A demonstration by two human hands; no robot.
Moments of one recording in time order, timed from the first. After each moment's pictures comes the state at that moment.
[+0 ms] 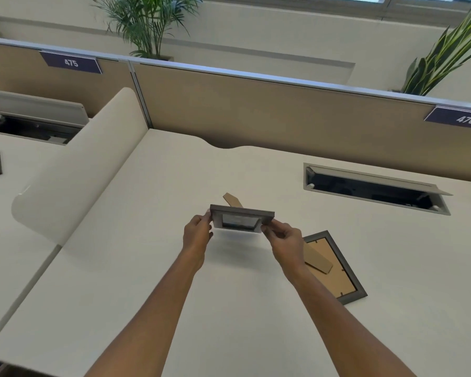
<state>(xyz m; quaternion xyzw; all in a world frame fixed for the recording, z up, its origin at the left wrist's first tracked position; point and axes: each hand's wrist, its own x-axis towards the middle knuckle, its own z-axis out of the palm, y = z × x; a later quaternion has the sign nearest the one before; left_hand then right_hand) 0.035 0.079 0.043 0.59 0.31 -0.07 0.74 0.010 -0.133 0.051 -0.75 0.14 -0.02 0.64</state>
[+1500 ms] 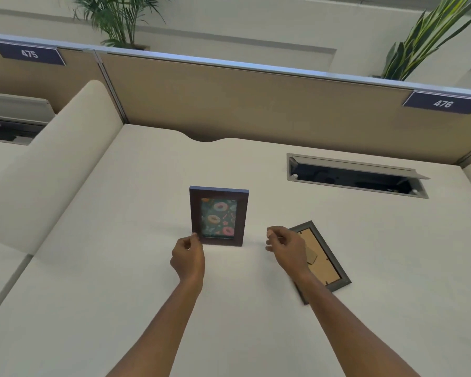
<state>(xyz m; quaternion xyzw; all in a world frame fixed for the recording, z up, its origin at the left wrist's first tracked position) -0.006 0.037 0.020 0.69 0.41 0.02 0.60 -0.001 -0.185 0.017 -0.82 0.15 -0.01 0.55</state>
